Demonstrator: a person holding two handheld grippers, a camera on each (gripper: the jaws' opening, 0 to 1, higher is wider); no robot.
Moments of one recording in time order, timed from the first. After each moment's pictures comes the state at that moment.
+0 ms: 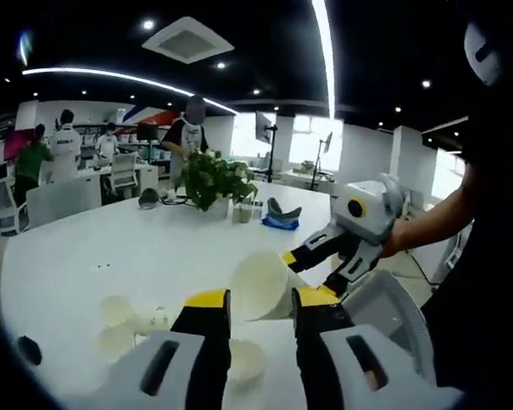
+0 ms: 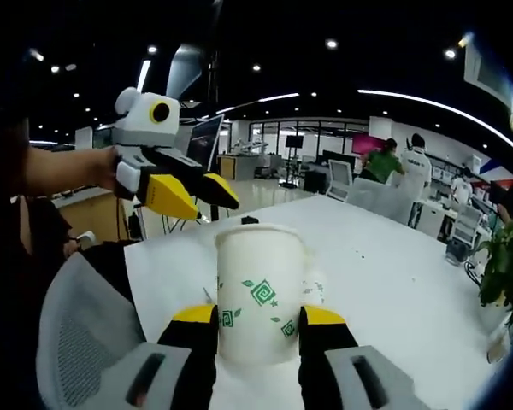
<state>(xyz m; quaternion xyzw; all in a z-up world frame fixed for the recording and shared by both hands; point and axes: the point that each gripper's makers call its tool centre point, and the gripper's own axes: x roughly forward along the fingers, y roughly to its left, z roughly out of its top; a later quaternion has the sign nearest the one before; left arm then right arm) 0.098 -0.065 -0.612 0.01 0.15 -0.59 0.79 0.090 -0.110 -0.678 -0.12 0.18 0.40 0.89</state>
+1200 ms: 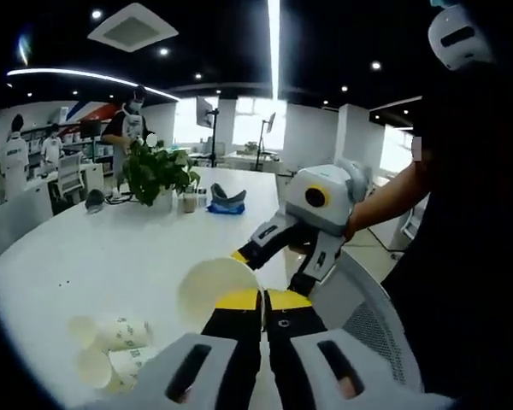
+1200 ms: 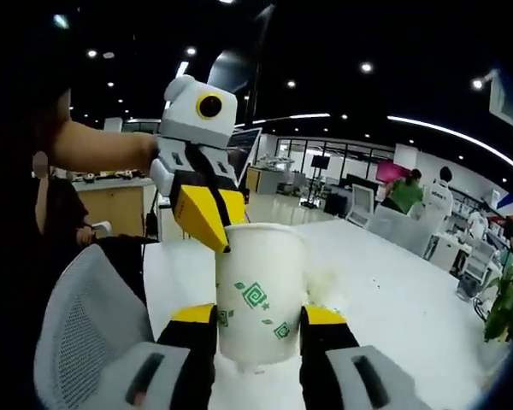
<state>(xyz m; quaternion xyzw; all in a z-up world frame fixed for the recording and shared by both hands) 0.060 -0.080 -0.611 0.07 0.16 -0.69 0.70 0.077 -0.085 -0.666 -0.13 0.13 0.44 0.88</state>
